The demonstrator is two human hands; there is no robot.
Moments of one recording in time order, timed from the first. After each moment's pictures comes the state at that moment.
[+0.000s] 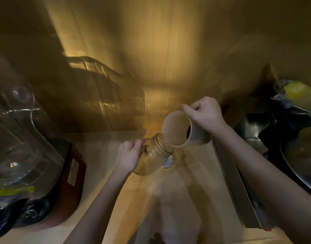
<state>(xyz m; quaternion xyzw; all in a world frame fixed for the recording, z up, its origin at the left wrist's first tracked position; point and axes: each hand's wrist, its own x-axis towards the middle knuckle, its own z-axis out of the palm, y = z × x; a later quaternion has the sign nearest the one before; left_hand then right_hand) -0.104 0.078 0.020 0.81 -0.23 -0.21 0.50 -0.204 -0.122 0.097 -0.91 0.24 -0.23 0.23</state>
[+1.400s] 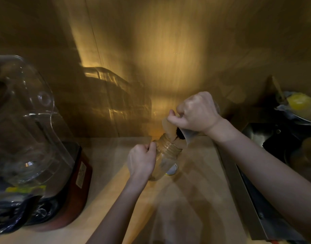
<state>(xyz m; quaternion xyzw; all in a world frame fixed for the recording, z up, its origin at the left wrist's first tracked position) -0.130 0.068 0.041 0.87 -0.19 -0.08 0.45 -0.181 -0.085 0.135 -0.94 0.00 -0.34 -0.07</state>
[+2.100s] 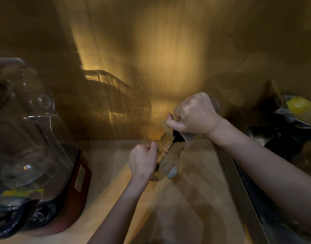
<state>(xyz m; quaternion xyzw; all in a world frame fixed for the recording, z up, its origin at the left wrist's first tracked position) -0.126 0.061 0.041 0.85 -0.19 -0.09 0.49 -0.179 -0.083 0.142 -0.94 -0.06 -0.32 -0.11</state>
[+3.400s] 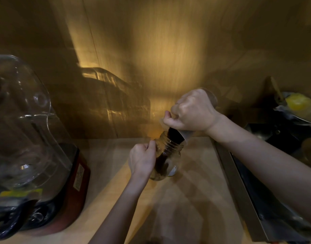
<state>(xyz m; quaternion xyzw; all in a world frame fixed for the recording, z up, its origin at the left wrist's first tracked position) -0.126 0.062 0.041 0.84 -0.18 -0.12 0.51 -0.174 -0.085 0.143 -0.93 -0.10 -0.33 -0.13</state>
